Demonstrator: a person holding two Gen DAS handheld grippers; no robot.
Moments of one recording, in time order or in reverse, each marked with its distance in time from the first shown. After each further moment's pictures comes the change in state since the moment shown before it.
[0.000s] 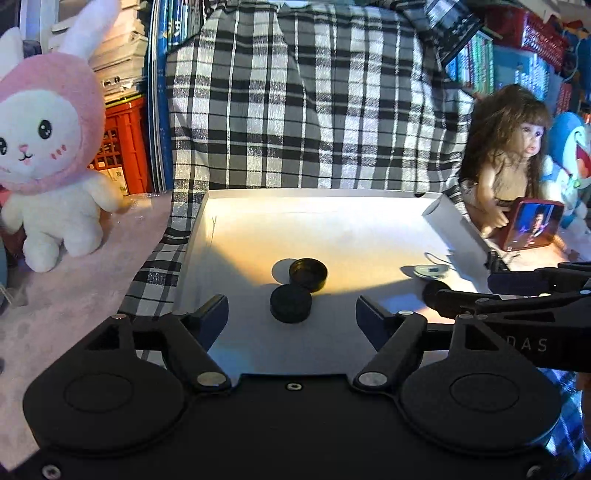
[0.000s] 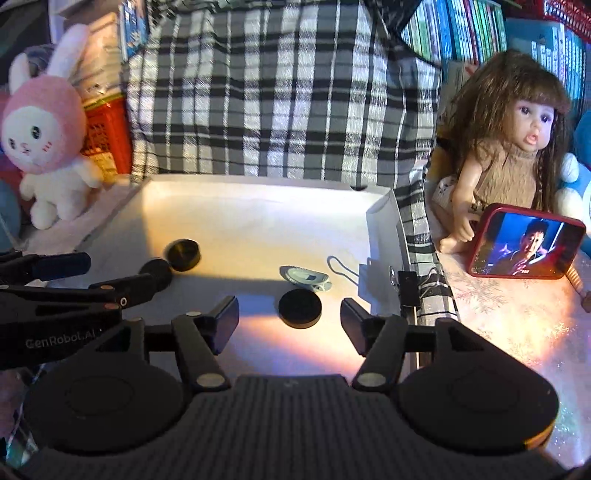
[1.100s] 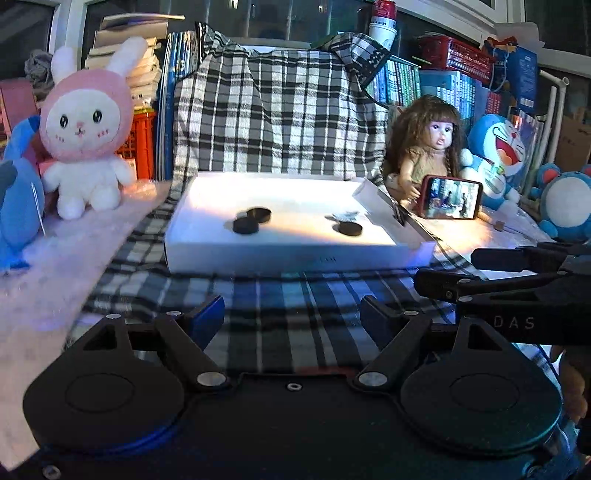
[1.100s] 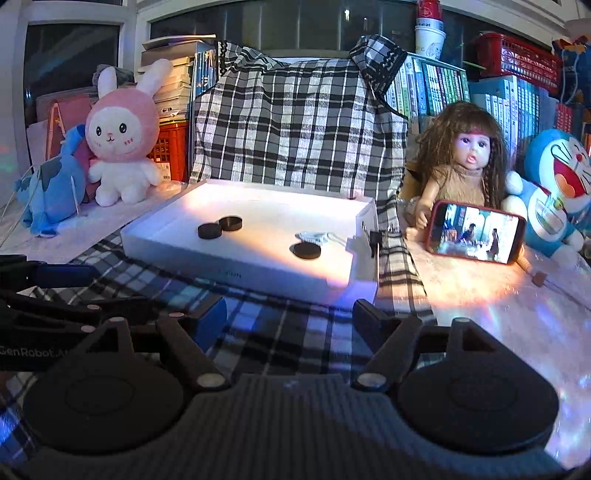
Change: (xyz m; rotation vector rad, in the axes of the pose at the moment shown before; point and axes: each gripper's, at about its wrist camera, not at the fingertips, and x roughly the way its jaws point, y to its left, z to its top) left arm -0.128 -0.029 -0.127 0.006 -0.144 -0.080; right arm -0.115 0.006 -0.113 -0.096 -0.224 0.015
